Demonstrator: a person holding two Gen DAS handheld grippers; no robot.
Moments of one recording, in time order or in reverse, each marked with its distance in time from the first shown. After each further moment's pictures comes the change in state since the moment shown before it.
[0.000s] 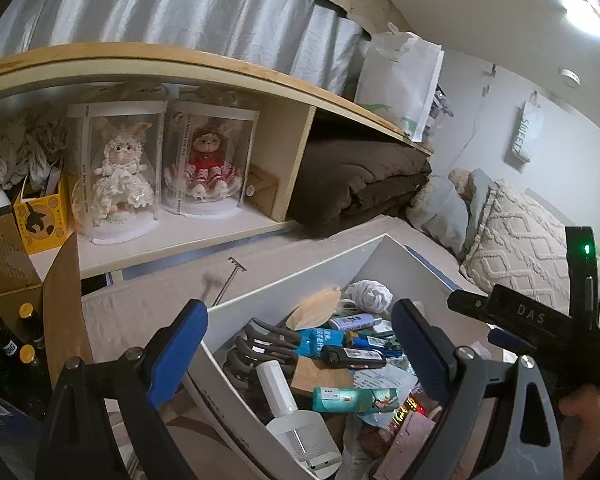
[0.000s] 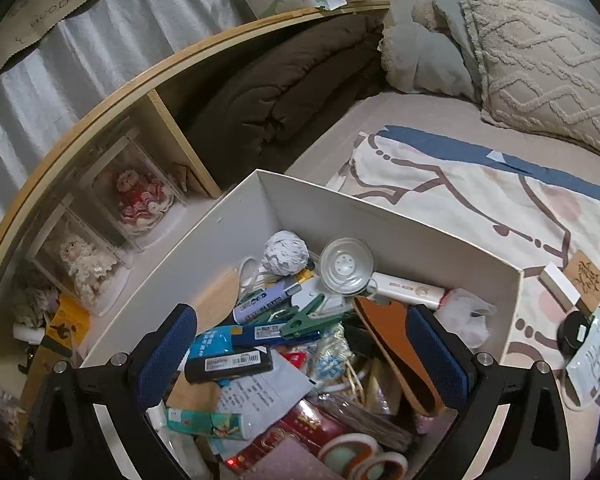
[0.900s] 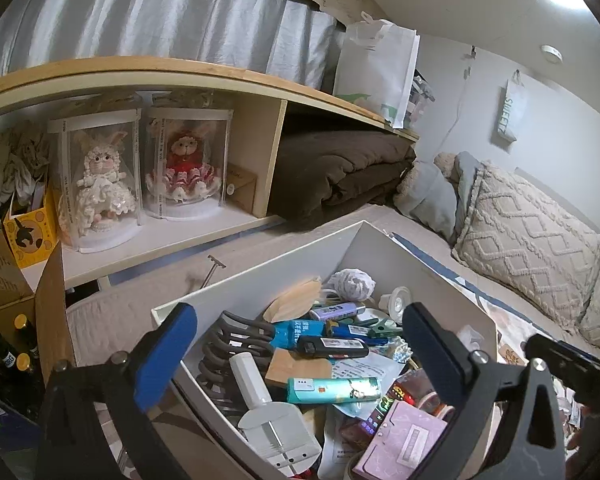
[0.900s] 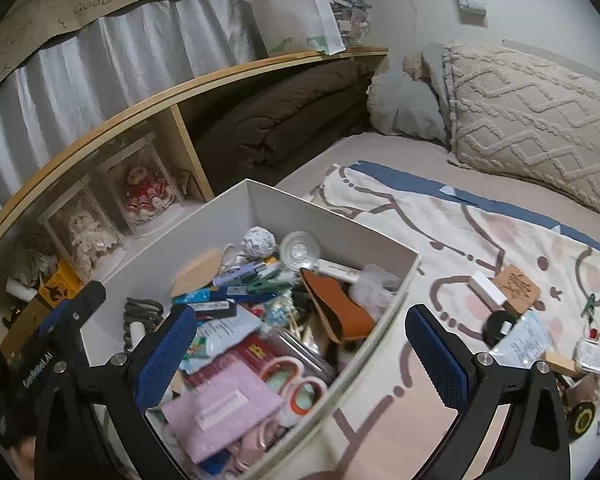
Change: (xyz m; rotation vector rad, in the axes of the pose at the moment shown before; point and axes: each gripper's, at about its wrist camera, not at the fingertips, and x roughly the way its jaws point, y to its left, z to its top) left arm 0.003 -0.025 -0.006 0.070 0.016 -0.019; right arm -0.090 -0.022 -0.045 -0.125 -0.123 -0.077
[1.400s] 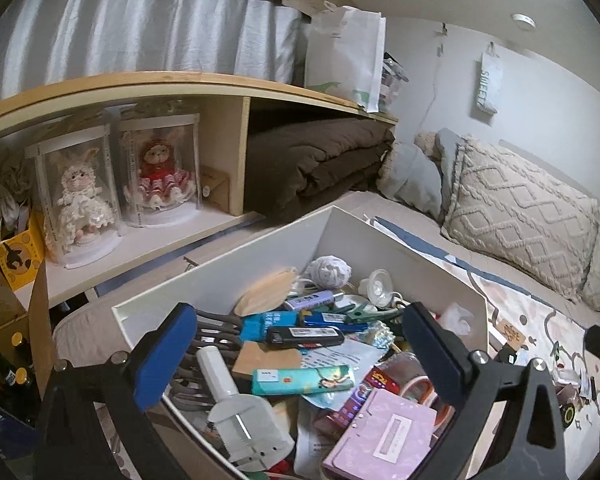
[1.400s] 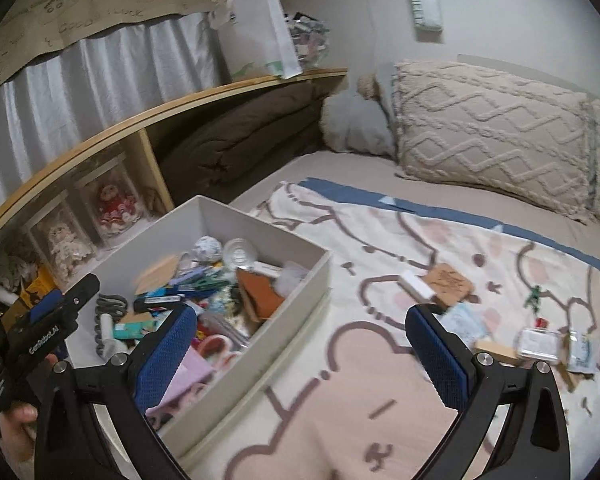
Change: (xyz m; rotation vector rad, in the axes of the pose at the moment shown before) left arm 0.002 -0.036 -0.009 0.106 0.013 -0.020; right arm -0.055 -0.052 -0.018 0.027 -0.077 -0.118
